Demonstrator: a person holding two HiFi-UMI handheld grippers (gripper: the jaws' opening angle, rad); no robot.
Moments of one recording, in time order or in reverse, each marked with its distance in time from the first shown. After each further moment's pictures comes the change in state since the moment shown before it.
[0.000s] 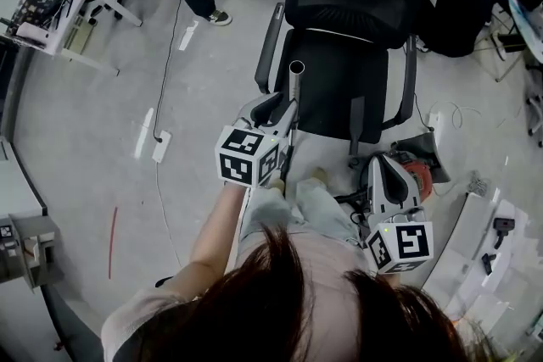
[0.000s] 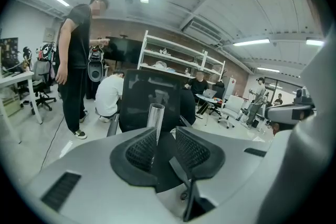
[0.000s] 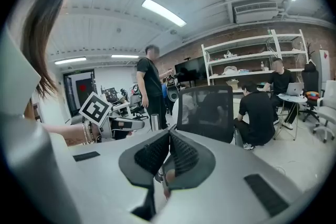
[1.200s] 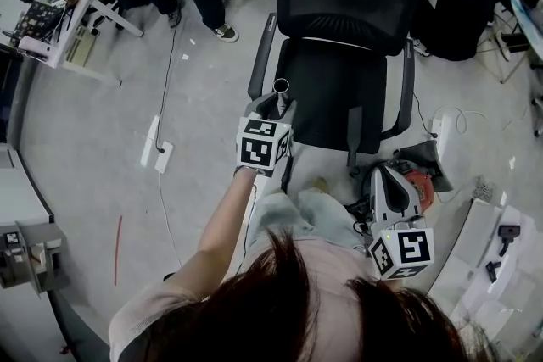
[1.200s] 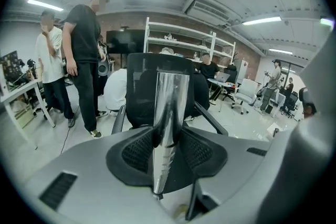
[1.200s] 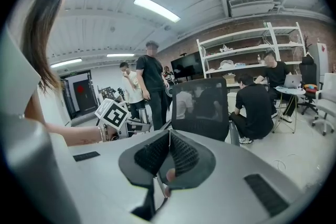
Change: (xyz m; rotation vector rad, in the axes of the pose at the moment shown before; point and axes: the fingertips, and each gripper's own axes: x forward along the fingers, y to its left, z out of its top) left arm 0.092 0.031 -0.030 0.056 0.135 0.138; right arm 0.013 -0.054 -0.018 0.046 0.037 -0.007
